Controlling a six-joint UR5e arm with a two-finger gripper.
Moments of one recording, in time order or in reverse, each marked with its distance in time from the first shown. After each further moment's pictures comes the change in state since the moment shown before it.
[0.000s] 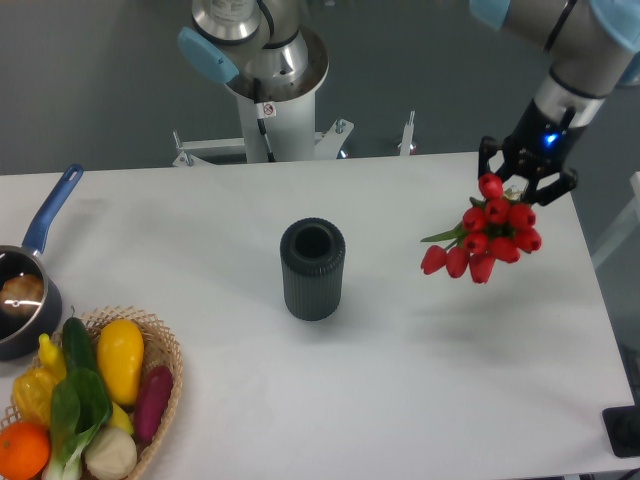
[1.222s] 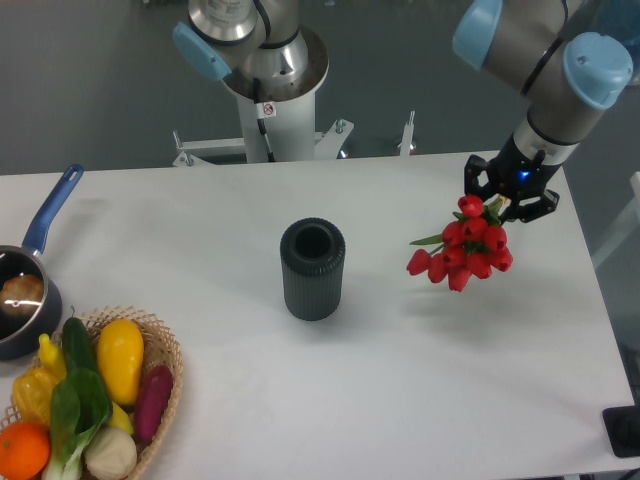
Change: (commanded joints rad) arm -0.054 -0.022 -0.026 -0.003 0.198 0.021
